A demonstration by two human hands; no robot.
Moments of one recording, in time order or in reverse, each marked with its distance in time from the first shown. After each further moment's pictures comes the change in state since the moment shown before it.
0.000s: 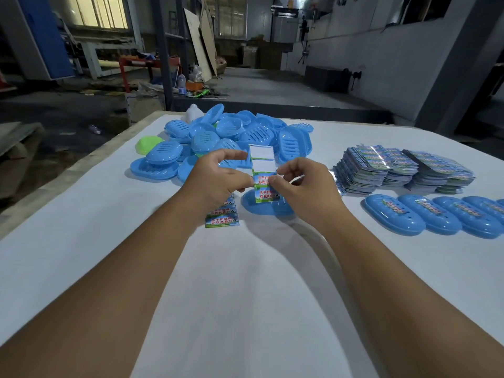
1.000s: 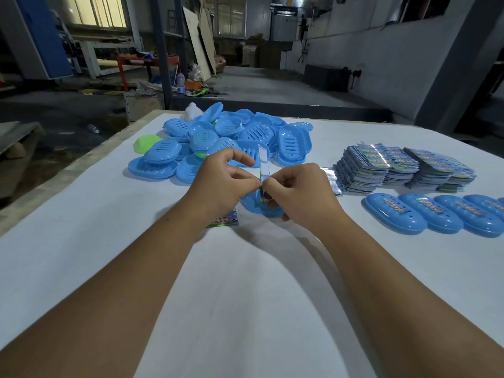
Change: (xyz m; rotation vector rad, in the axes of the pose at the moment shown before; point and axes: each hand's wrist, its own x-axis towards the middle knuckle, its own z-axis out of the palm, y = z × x) left_hand -0.004 0.001 0.011 0.092 0.020 0.118; right_hand -0.011 -0.015 0.004 -0.027 -0.110 0.004
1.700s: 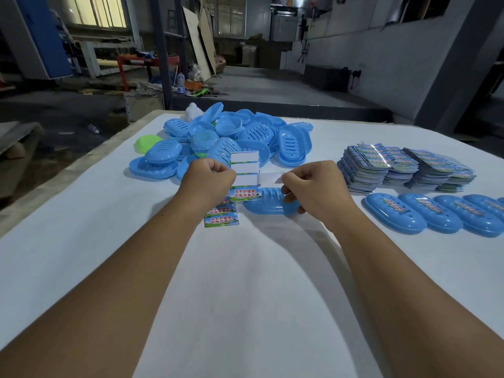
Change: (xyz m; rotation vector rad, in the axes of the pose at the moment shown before) left_hand 0.018 -0.020 -0.008 0.100 0.222 -0.249; right_hand 0.010 0.013 -0.015 0.084 0.078 0.138
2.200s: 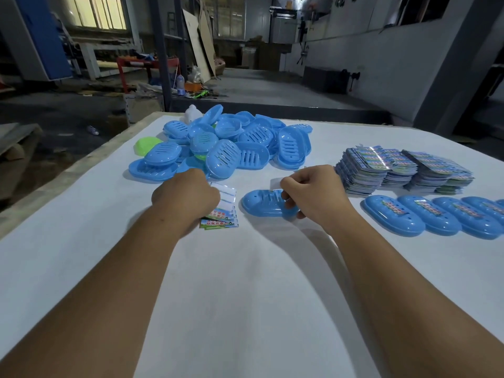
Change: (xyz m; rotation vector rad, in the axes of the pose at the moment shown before) left_hand 0.006 -0.006 -0.023 0.840 -0.030 0.008; right_hand 0.001 0.001 0.000 -0.063 -0.002 0.035
